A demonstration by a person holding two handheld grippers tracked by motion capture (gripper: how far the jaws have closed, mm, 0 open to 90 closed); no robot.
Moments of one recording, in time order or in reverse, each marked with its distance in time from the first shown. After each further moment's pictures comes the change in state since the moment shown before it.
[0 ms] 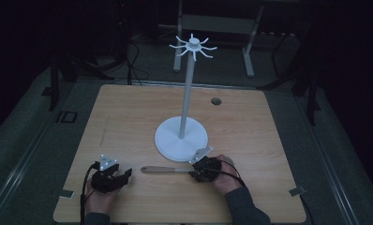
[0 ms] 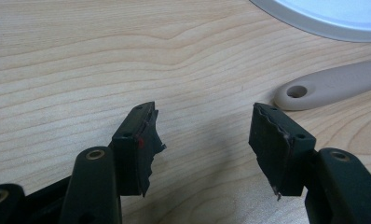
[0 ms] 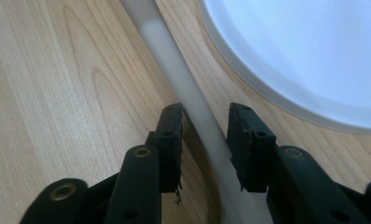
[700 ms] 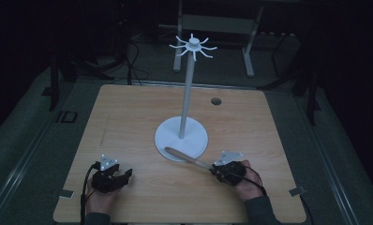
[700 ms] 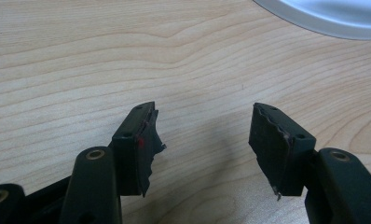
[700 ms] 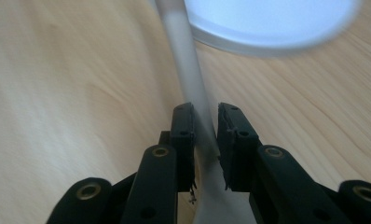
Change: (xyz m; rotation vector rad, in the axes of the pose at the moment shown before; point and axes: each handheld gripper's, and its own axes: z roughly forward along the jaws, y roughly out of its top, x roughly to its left) left arm -0.001 0.000 0.001 0.007 0.003 0.003; right arm -0.015 -0.057 -0.041 -0.100 -0.118 0.106
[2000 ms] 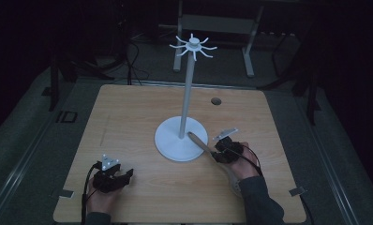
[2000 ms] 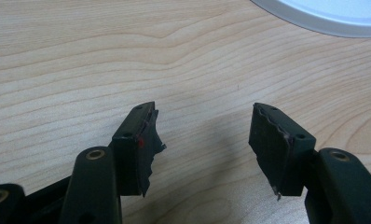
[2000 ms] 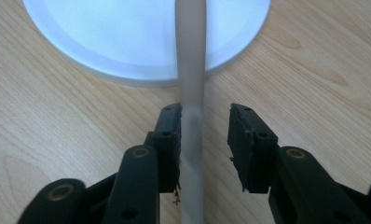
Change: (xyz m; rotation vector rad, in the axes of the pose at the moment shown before) left arm -0.002 0.001 0.002 0.003 -0.006 0.009; right arm -0.042 0.049 0.010 0.135 -0.105 0.143
